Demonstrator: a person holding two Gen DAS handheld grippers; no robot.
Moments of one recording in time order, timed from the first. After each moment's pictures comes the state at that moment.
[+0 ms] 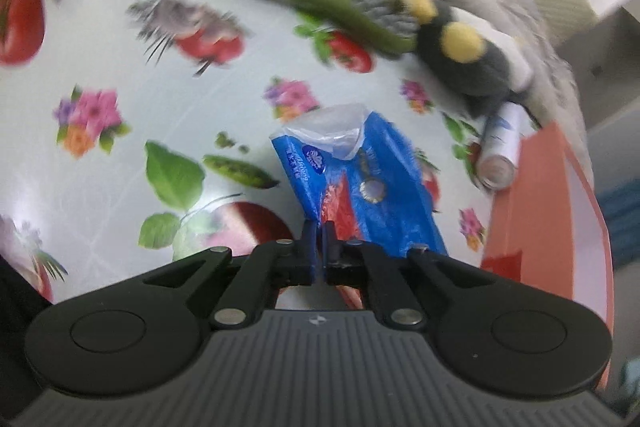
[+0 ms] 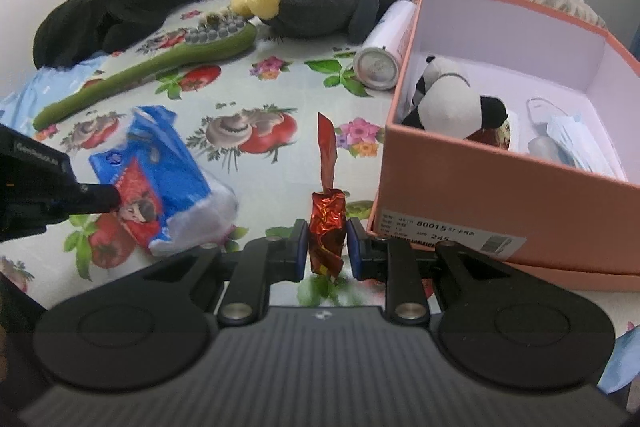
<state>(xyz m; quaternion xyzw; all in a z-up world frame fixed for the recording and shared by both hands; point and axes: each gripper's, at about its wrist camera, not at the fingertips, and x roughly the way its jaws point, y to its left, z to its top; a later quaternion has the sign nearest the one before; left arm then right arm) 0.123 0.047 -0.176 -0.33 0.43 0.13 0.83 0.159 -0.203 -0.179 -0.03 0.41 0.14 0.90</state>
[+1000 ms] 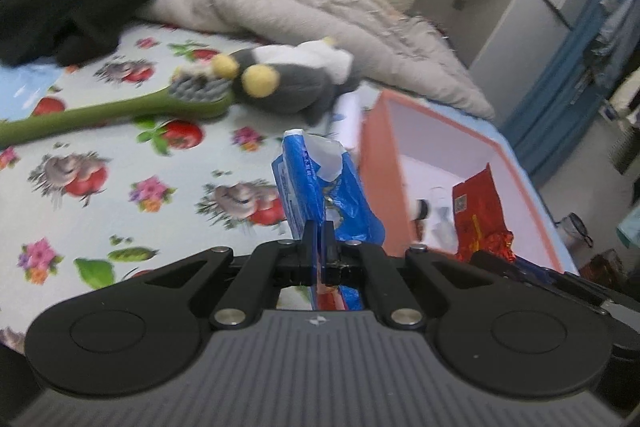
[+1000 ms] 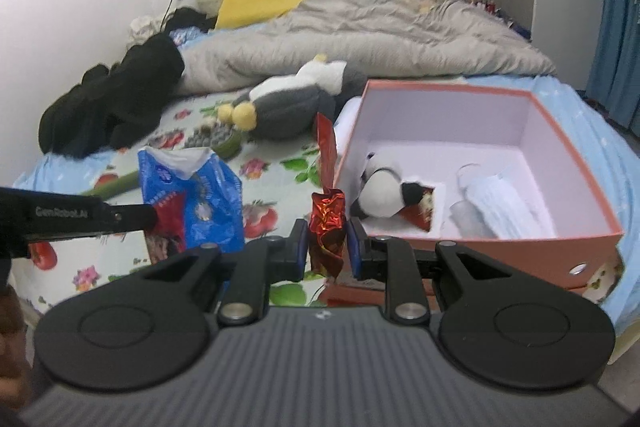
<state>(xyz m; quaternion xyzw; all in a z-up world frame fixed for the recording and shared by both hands) 0.100 -0.045 -0.055 -0.17 0.36 -0.04 0.92 0.104 -0.247 -0.078 0.02 0.32 0.10 0.94</state>
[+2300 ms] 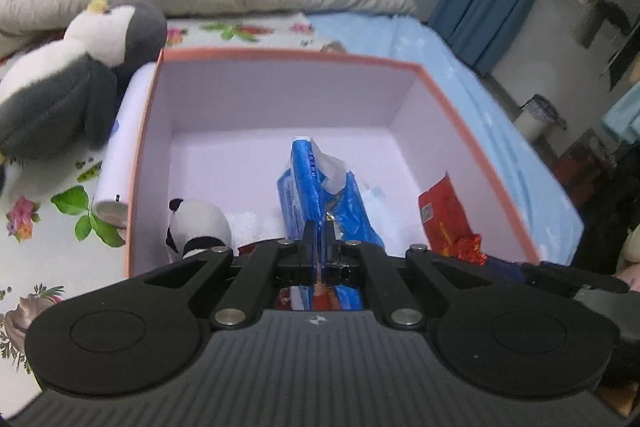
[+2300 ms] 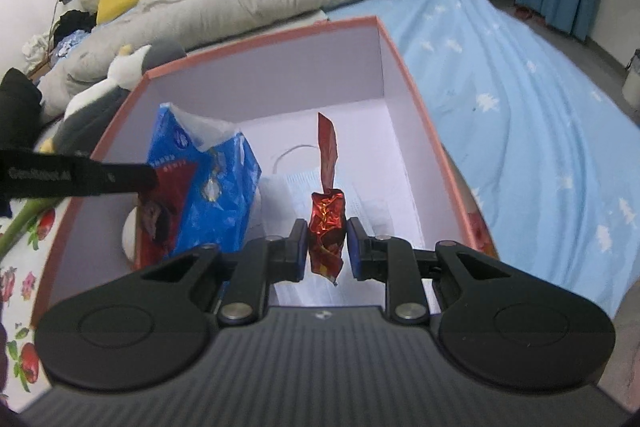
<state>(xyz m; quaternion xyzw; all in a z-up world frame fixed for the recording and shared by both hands) 0.346 -0.275 -0.113 -0.05 0.46 -0.18 0.87 0.247 -0.436 -0.135 0.09 0.41 -0.01 0.91</state>
